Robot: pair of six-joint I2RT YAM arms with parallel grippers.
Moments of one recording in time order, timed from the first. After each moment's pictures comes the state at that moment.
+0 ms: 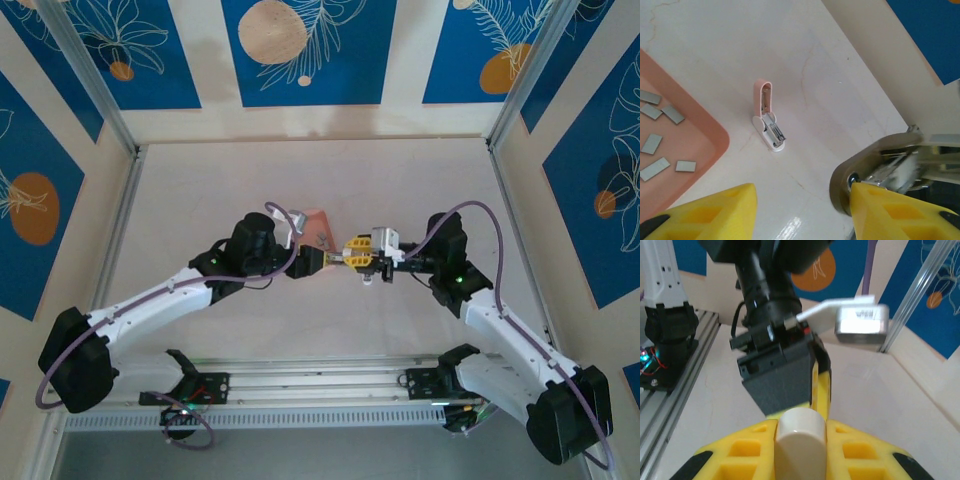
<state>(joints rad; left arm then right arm) -0.76 1.23 0.84 -0.12 0.31 -0.50 0.41 0.93 0.61 0.15 -0.99 -0.43</state>
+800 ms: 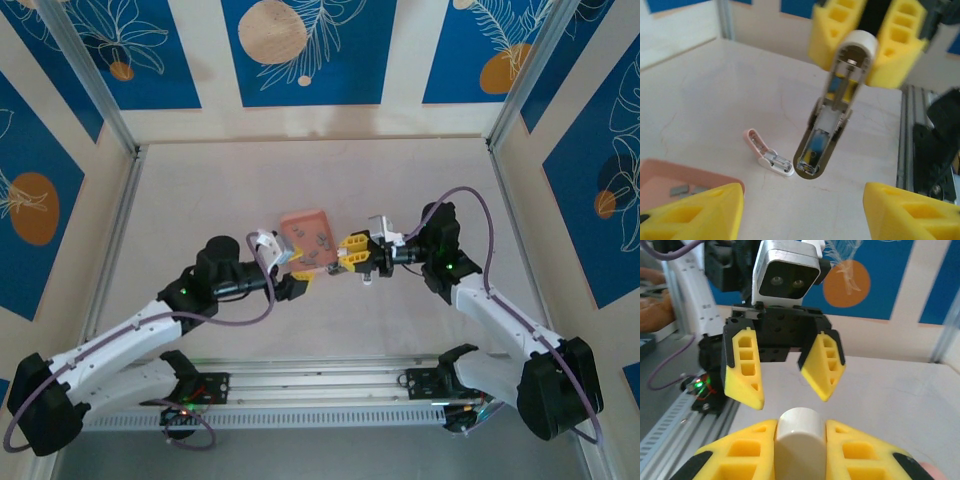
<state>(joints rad) -0.76 0.93 0.63 0.02 0.44 0.05 0.39 1.07 0.66 0.24 -1.21 -0.27</state>
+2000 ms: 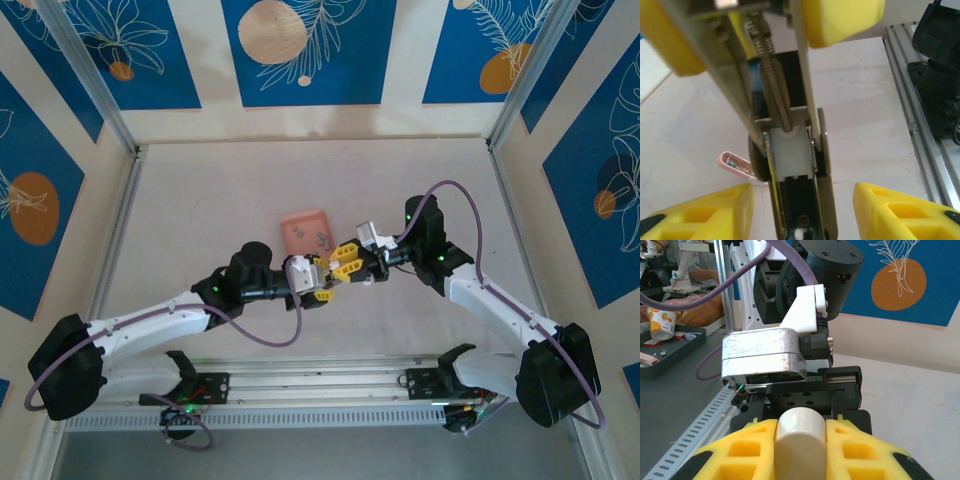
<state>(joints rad) -0.90 1.17 0.63 0.20 0.42 0.39 0.46 1.14 0.74 0.09 -1.30 -0.39</state>
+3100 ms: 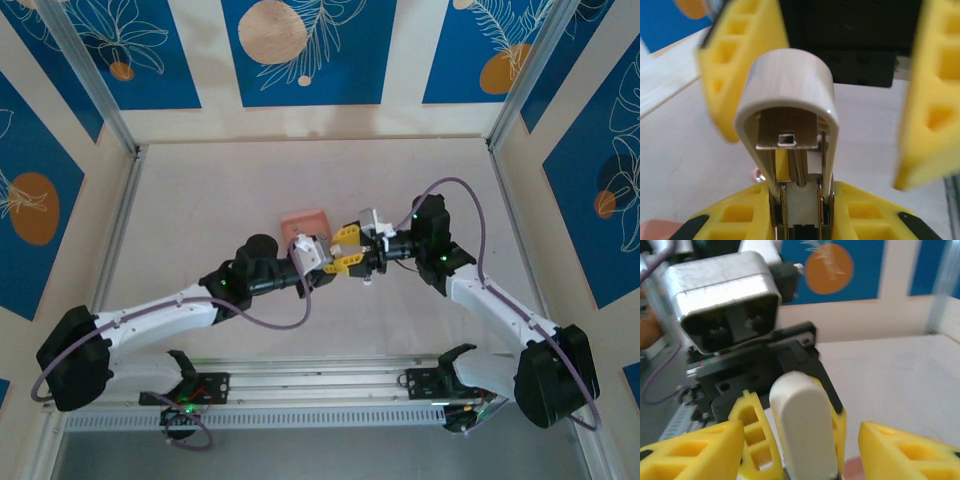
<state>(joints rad) -0.92 1.25 0.76 0.24 0.20 0.12 0.37 1.09 0.68 0.21 -1.09 -0.11</state>
